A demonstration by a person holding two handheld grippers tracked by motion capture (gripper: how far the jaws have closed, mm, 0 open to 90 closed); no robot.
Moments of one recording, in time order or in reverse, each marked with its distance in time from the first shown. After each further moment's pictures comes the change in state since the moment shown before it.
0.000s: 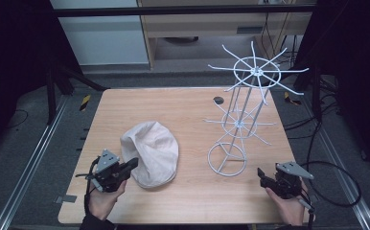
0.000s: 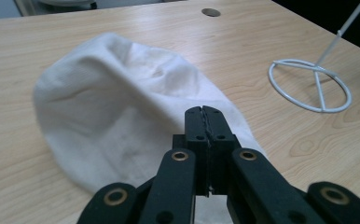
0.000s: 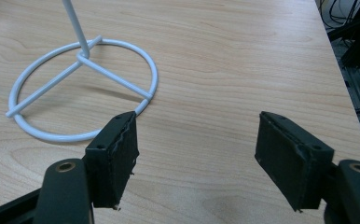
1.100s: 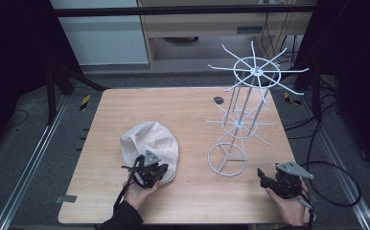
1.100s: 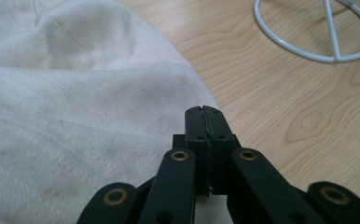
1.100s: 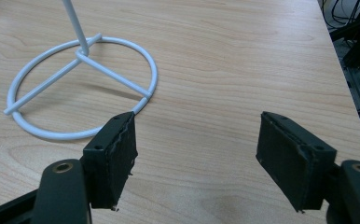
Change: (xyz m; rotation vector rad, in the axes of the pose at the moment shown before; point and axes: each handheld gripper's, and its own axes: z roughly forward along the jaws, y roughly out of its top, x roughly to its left) left arm -0.040 -0.019 0.087 0.221 -0.054 0.081; right arm -0.002 -0.001 0.001 0.004 0.005 -0.007
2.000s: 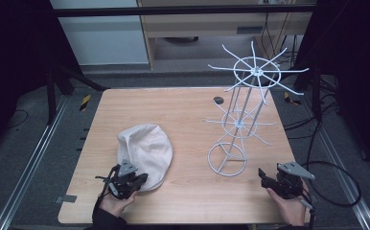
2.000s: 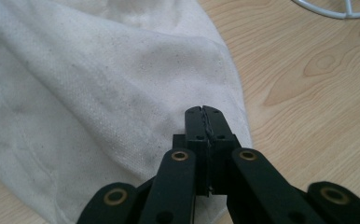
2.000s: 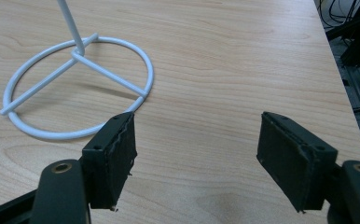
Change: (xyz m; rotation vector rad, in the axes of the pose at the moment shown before) left arm 0.033 -0.038 -0.054 0.035 0.018 -0.036; right arm -0.003 -0.001 -0.001 -0.003 -0.009 0.002
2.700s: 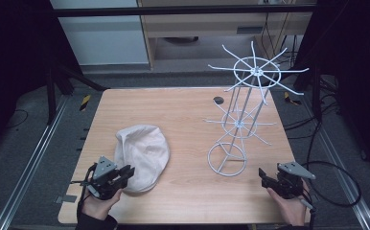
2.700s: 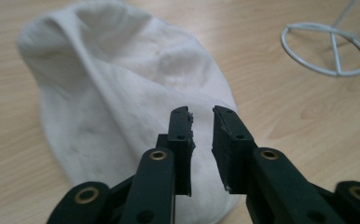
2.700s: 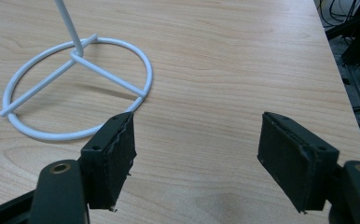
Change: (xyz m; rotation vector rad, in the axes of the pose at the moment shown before) left arm 0.011 0.016 -0.059 -0.181 0.108 -0.060; right arm -0.001 0.000 0.000 0.001 0.003 0.014
